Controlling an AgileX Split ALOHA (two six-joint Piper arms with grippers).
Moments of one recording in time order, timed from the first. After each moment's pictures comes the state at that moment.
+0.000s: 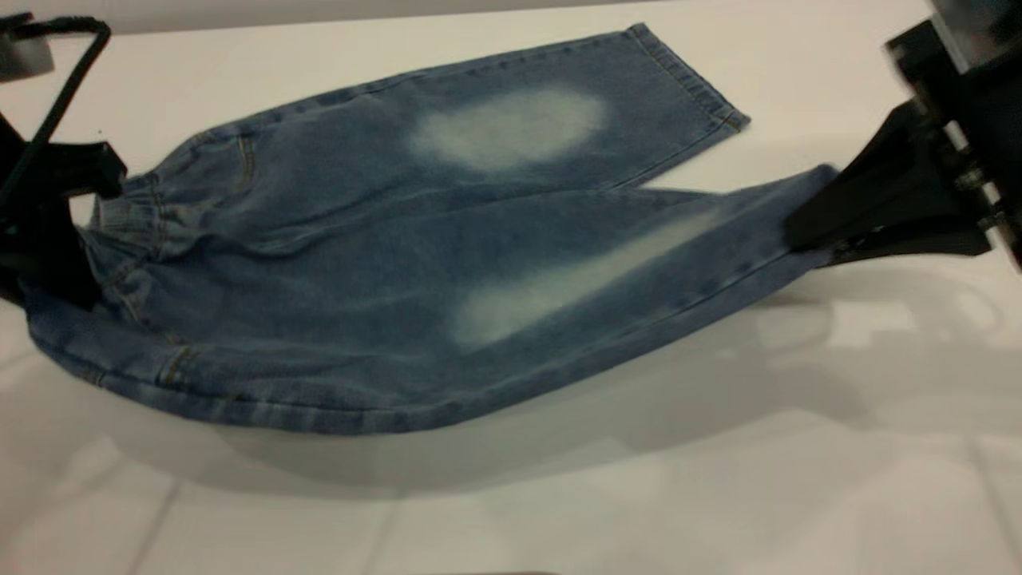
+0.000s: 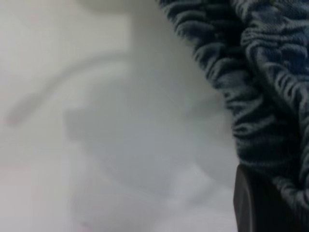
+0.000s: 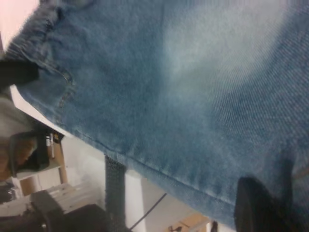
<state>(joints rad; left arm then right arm) -0.10 1.70 -0.75 -0.14 0.48 -0.11 -0.06 1.81 -0.62 1.40 0.90 -1.06</state>
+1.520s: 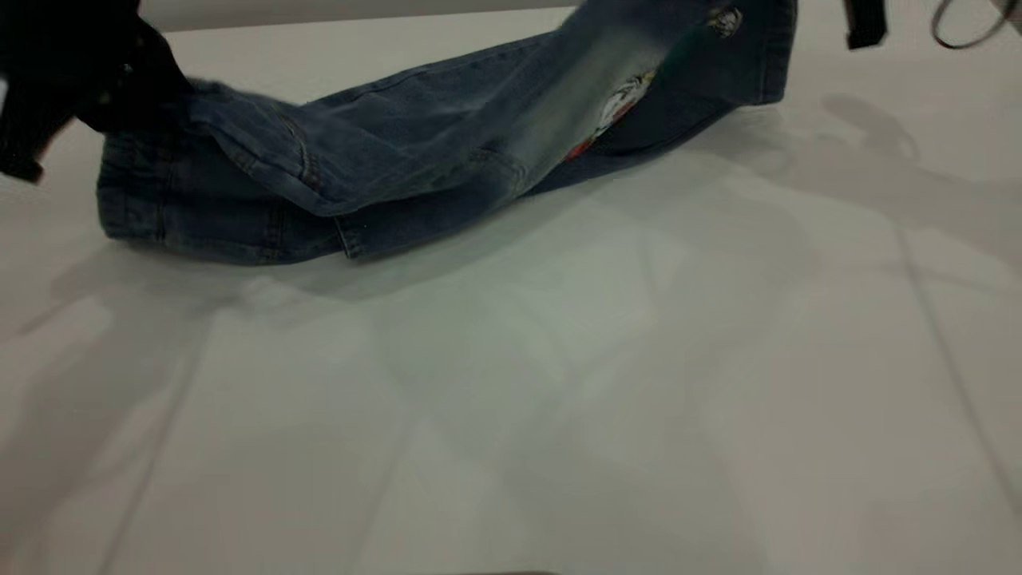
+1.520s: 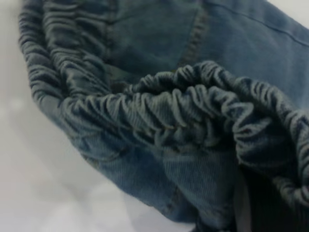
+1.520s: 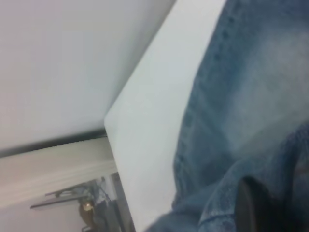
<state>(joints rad) -0.15 1.76 -0.80 -1.01 -0.04 -0.11 -0.04 2.18 -1.26 1.79 0.83 -0.74</state>
